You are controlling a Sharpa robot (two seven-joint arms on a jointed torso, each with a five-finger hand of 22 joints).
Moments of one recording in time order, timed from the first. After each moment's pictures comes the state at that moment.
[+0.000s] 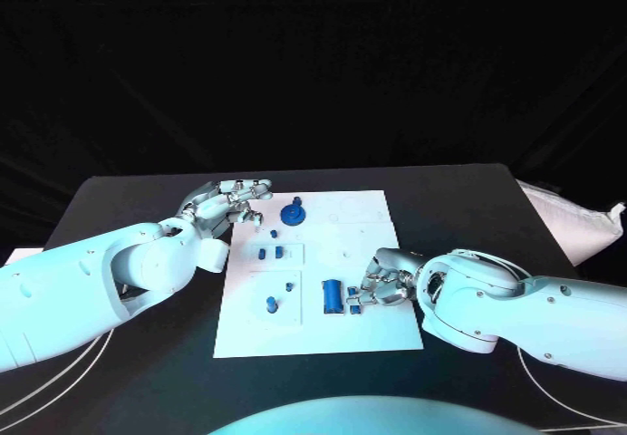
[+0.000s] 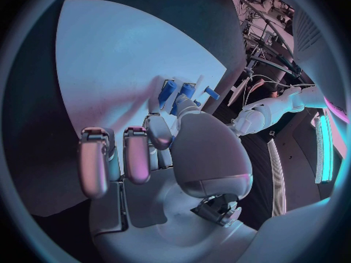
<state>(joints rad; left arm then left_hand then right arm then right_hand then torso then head) 1.12 -0.84 -0.02 1.51 0.06 -0.19 0.31 1.35 -0.09 0.41 0.01 0.12 1.02 0.18 0.12 0.07 1.11 0.10 0.25 0.12 1.27 0.02 1.11 0.65 0.16 1.25 0.11 0.54 0.96 1.03 -0.97 -0.08 1.89 -1.30 -0.24 -0.60 1.19 -0.07 -0.02 0.26 0.24 1.15 0.06 0.17 0.37 1.40 -0.01 1.10 1.27 1.47 -0.07 1.42 1.31 0.05 1.47 0.05 1.47 1.31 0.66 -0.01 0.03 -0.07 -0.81</state>
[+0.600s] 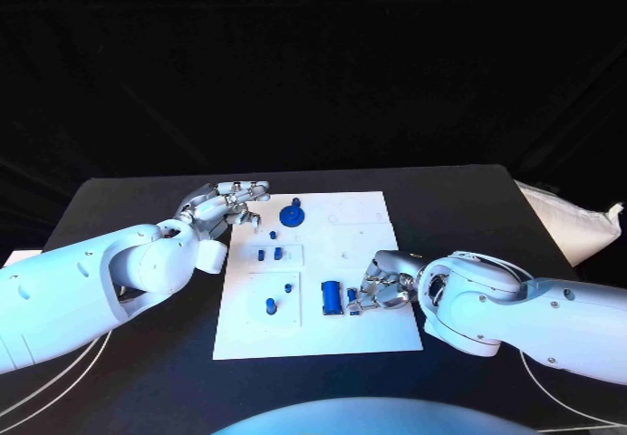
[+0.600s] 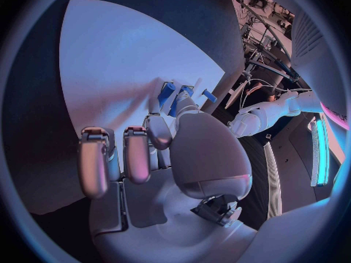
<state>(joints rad) 1.11 -0.84 -0.02 1.50 0.06 -0.19 0.30 1.35 -0.09 0.41 0.01 0.12 1.02 0.18 0.12 0.07 1.11 0.10 0.25 0.12 1.27 0.02 1.11 0.65 0.16 1.25 0.11 0.54 0.96 1.02 -0.99 -0.08 1.90 -1.33 -0.23 -0.58 1.23 -0.06 -0.07 0.25 0.16 1.15 0.06 0.17 0.37 1.40 -0.01 1.10 1.27 1.47 -0.07 1.41 1.31 0.05 1.47 0.05 1.47 1.31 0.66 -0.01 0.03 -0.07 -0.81</state>
